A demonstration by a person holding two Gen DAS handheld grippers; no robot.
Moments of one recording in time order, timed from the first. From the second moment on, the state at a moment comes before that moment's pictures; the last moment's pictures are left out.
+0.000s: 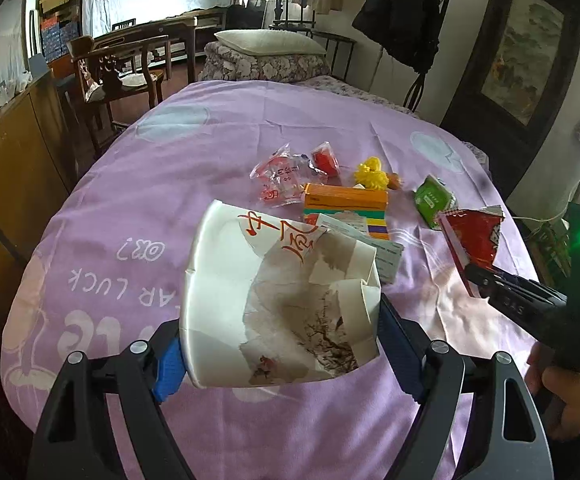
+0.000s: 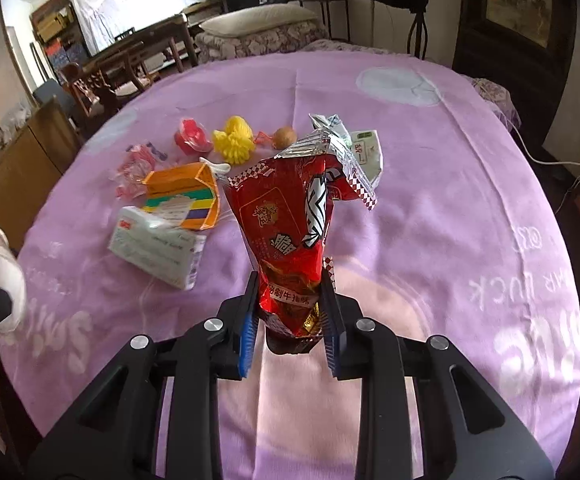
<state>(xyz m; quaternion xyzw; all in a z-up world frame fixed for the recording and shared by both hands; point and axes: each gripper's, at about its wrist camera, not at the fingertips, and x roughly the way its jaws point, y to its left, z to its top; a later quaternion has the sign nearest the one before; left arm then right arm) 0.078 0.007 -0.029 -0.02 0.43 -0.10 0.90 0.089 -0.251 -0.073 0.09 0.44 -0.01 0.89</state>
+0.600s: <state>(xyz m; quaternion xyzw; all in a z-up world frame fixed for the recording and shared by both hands) 0.010 0.032 -0.001 -0.02 0.40 -0.10 0.91 0.013 -0.171 -0.039 0.04 0.42 0.08 0.90</state>
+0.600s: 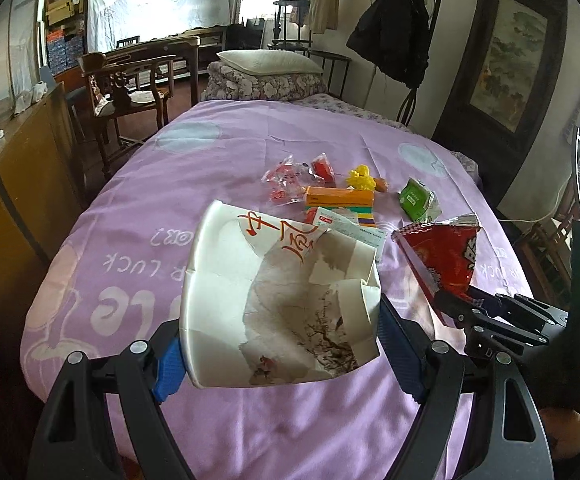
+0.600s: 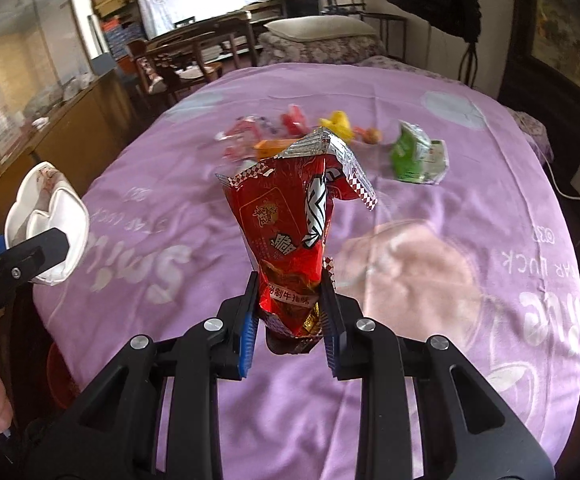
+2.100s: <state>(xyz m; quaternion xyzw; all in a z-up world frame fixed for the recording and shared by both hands) -0.161 0.411 -0.112 -0.19 0.49 0.24 0.82 -0.075 0.235 -0.088 -0.16 0.53 0.47 0.69</state>
